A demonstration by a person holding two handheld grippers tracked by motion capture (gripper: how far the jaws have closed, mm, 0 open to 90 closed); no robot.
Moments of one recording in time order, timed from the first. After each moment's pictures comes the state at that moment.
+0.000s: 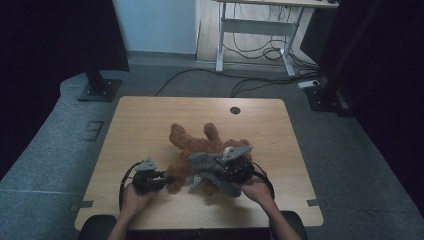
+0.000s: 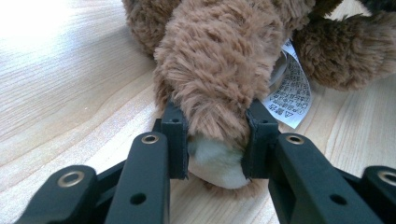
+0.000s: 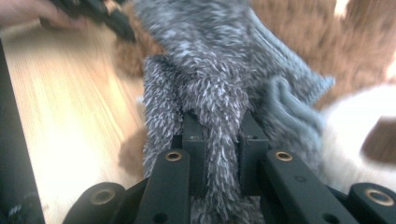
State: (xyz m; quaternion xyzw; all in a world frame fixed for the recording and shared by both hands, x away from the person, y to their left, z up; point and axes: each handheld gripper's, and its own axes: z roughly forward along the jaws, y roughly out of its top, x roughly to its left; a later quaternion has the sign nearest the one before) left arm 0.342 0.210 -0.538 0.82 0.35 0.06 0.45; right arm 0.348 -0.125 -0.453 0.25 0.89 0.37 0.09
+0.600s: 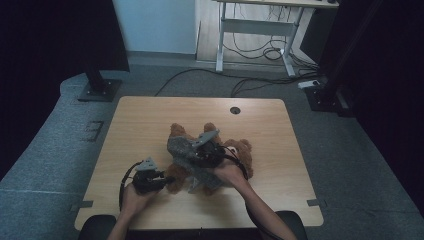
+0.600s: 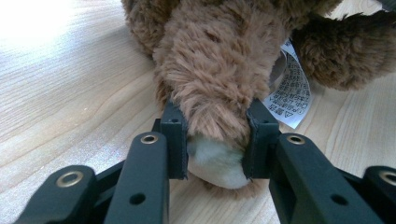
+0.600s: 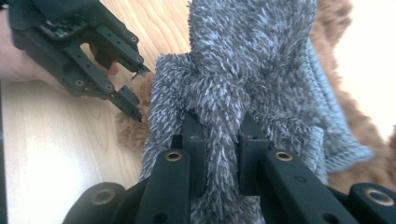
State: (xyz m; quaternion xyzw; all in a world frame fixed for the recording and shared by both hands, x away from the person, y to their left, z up) left arm 0.343 0.210 -0.538 0.82 0.34 0.06 0.45; right arm 0.389 -0.043 -0.439 0.19 0.91 0.37 0.09
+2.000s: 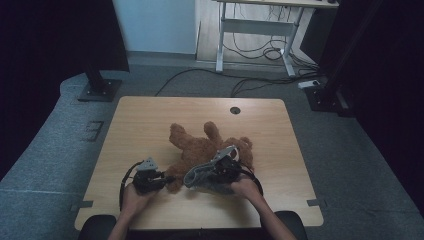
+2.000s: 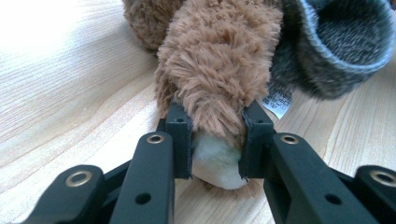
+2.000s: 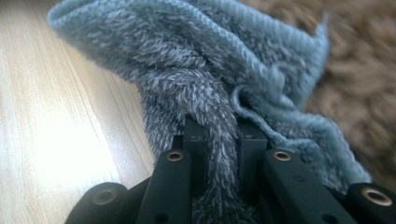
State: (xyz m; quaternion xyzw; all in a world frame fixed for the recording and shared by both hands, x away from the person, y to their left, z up) left arm 0.343 0.209 -0.537 0.82 0.34 0.06 0.45; right arm 0.377 -0.102 -0.505 0.25 0.91 0.33 0.03
